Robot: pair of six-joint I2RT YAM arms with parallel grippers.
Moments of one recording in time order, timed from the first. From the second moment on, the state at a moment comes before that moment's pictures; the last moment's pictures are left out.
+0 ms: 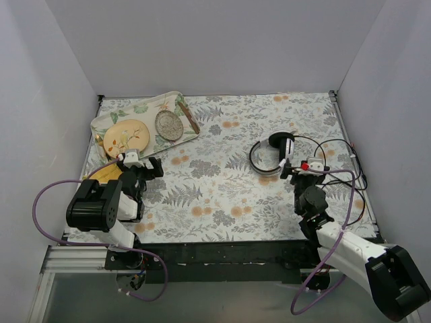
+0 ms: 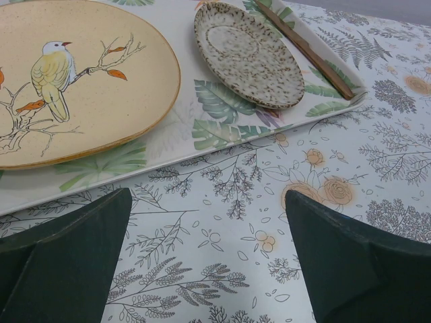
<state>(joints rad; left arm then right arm) -0.04 1.59 0.15 1.35 0.00 -0.18 0.50 0.84 0.05 0.92 0.60 -0.11</state>
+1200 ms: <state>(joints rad) -0.03 1.20 0.77 -0.09 0.28 0.05 0.41 1.82 1.31 -0.44 0.34 -0.70</state>
